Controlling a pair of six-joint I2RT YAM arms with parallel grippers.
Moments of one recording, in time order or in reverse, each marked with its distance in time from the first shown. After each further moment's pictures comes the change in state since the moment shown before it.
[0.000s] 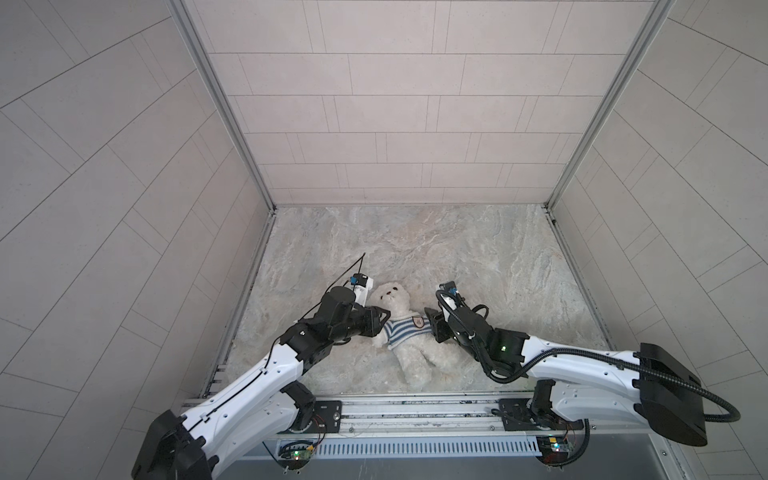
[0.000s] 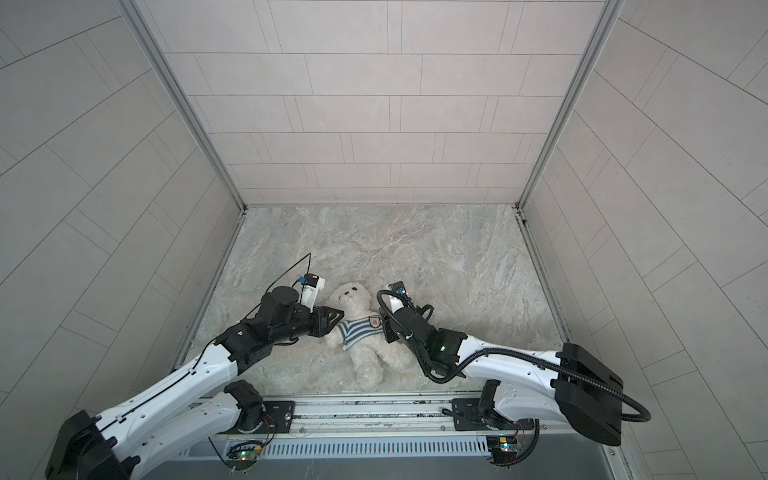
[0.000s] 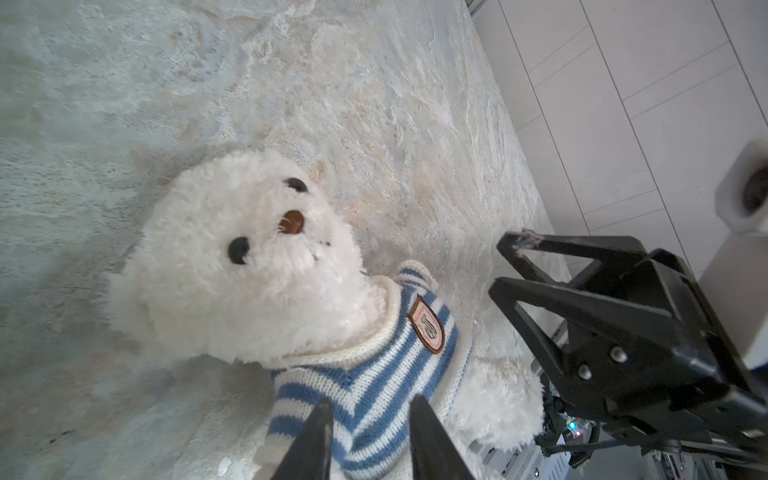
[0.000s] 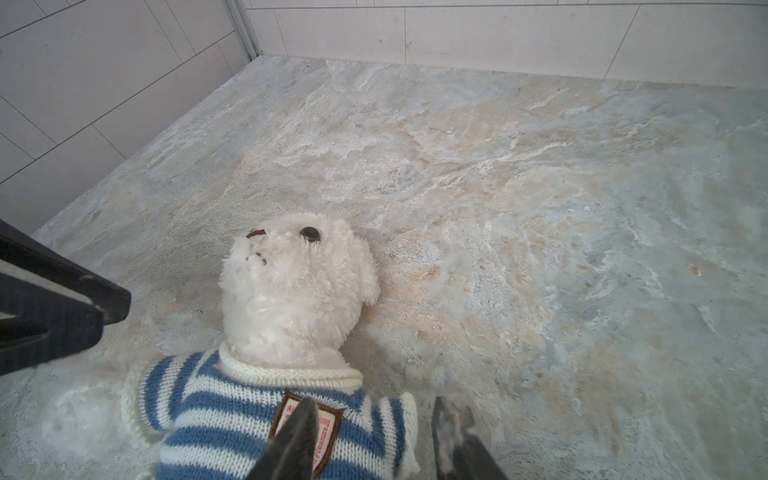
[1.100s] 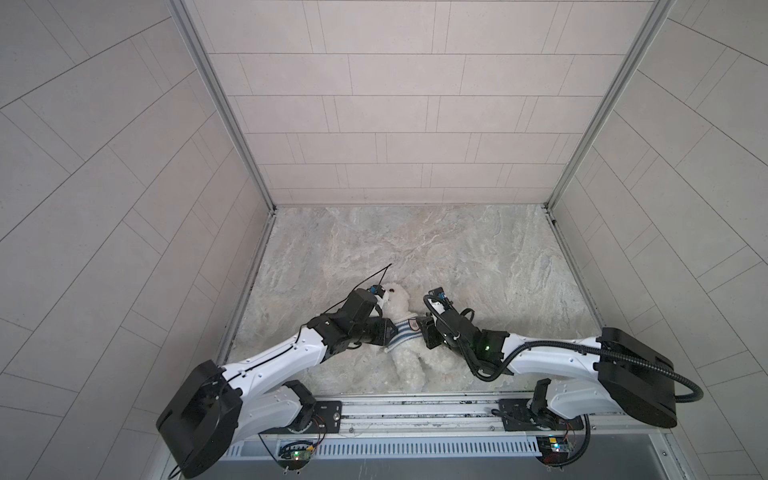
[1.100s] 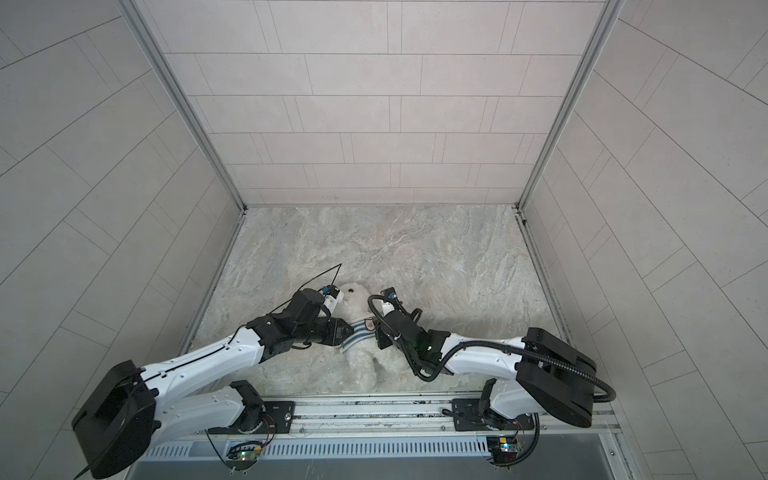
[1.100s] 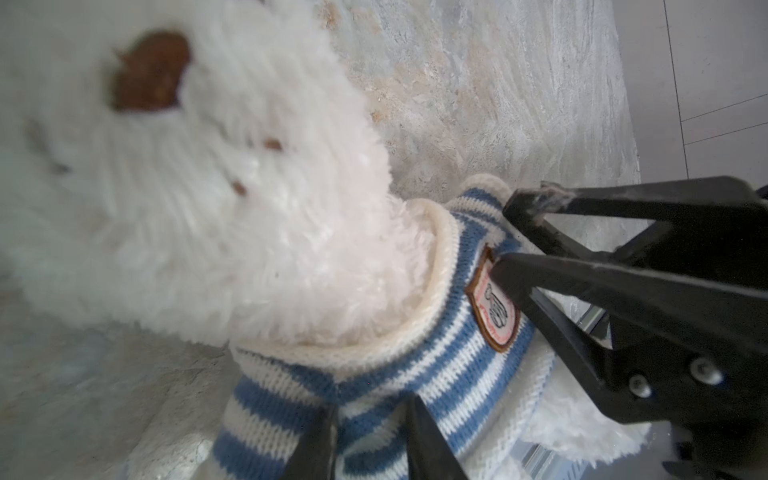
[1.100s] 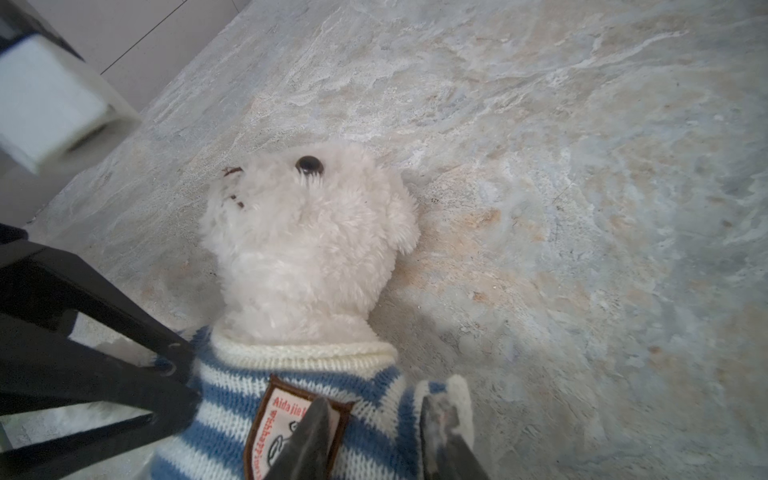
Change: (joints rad) left arm -0.043 0.267 0.006 0.036 0.021 0.009; right arm 0.001 0.165 -0.014 0.113 -0.111 0.106
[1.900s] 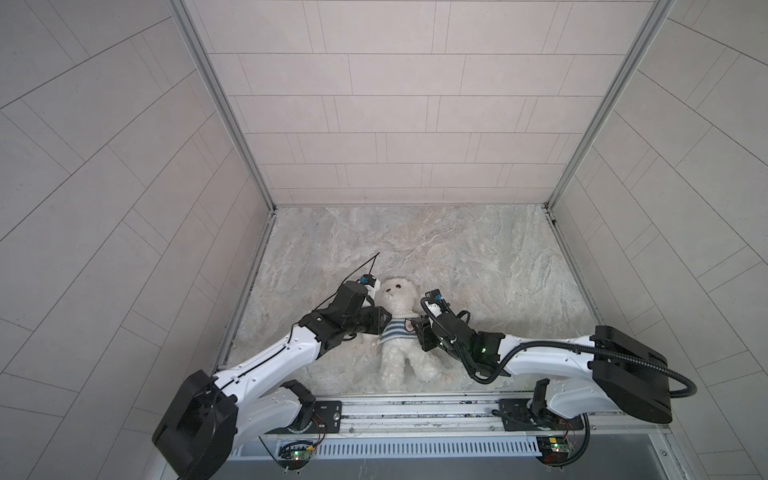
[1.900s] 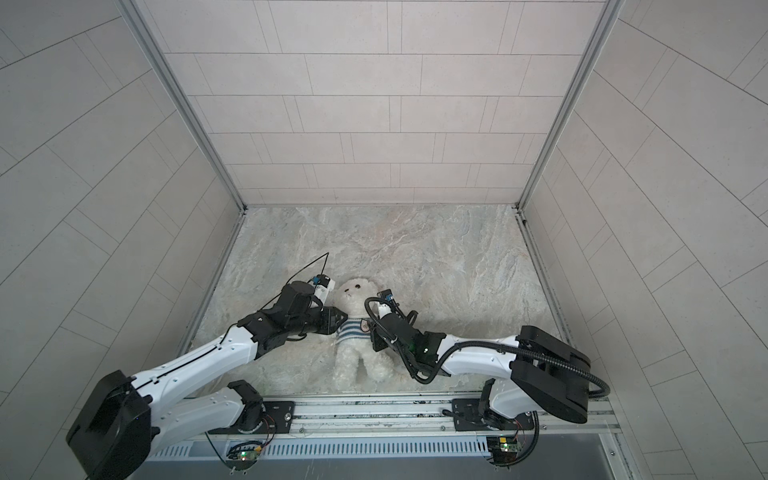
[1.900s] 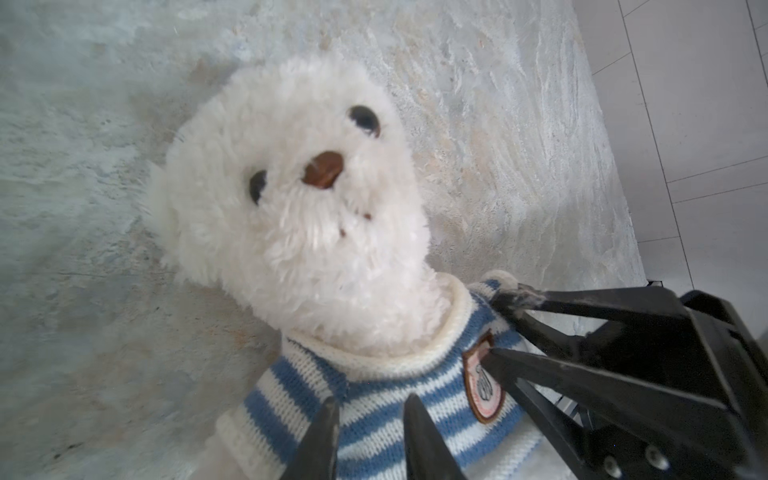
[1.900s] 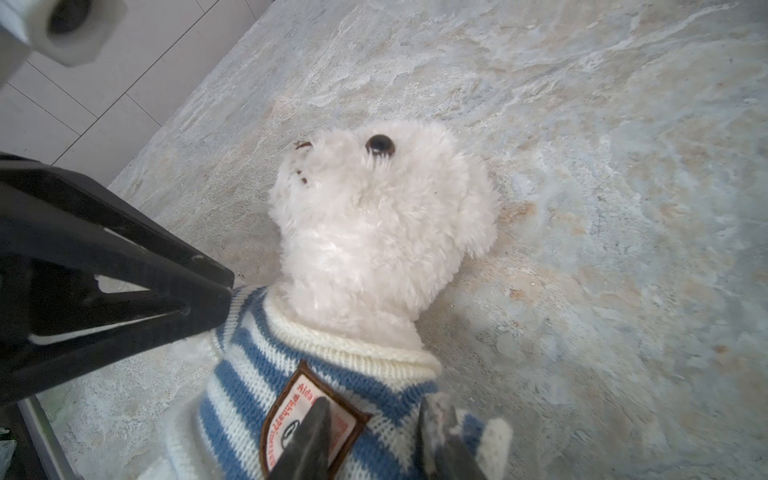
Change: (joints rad) left arm 0.053 -0.067 0.032 -0.006 -0.036 0.040; right arm 0.035 0.025 0.011 0.035 -0.007 0.043
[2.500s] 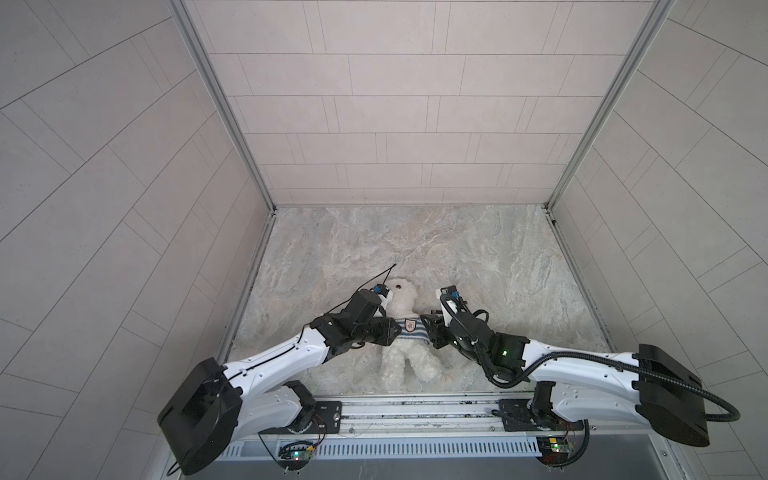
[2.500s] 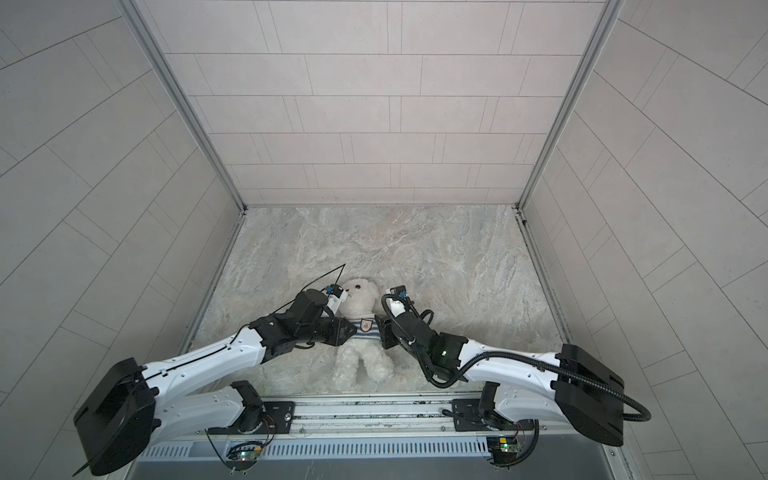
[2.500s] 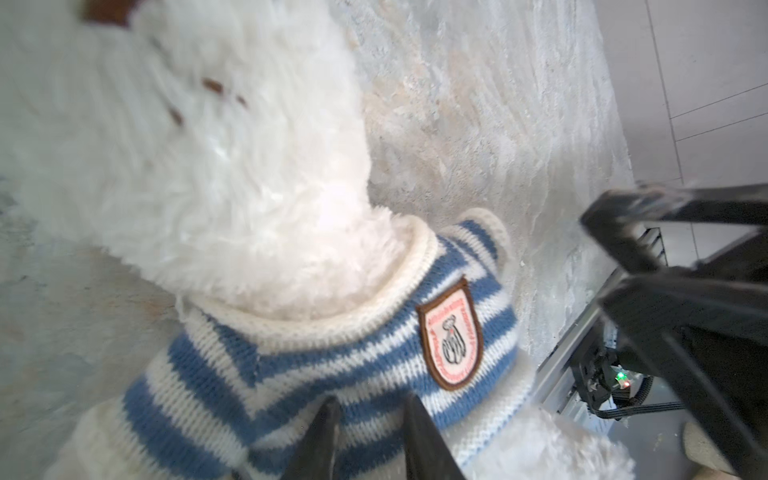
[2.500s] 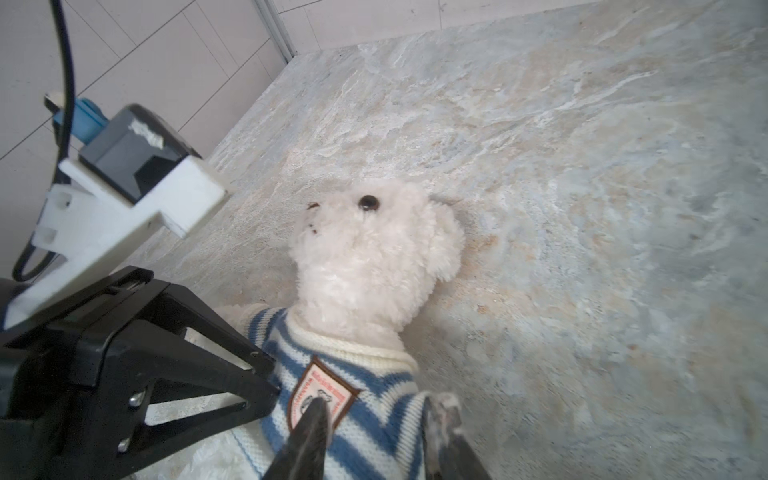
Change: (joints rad) left arm -0.114 0.081 -0.026 0.029 0.003 -0.043; right arm -0.031 -0.241 -0.051 -0.119 0.023 0.000
